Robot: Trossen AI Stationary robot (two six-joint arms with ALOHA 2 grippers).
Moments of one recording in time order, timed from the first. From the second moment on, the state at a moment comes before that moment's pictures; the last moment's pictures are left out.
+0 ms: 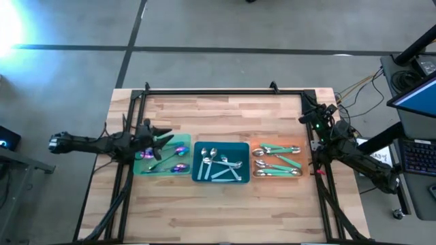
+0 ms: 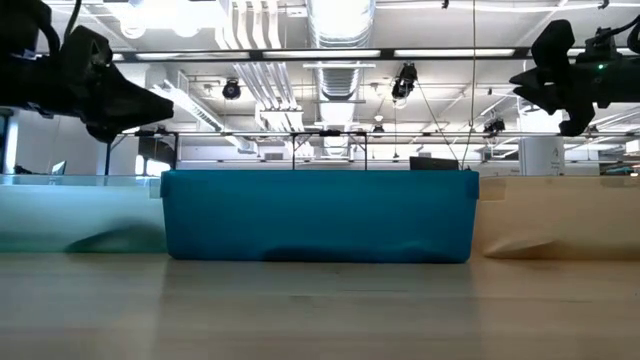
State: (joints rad) left arm -0.09 0.14 0.01 0.10 -0.49 -0.14; right arm -0.61 0.05 0.01 0.39 0.39 0.46
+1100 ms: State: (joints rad) left arm 0.23 0.00 0.01 0.08 -0.48 -0.24; right arm -0.61 0.05 0.01 0.39 0.39 0.46
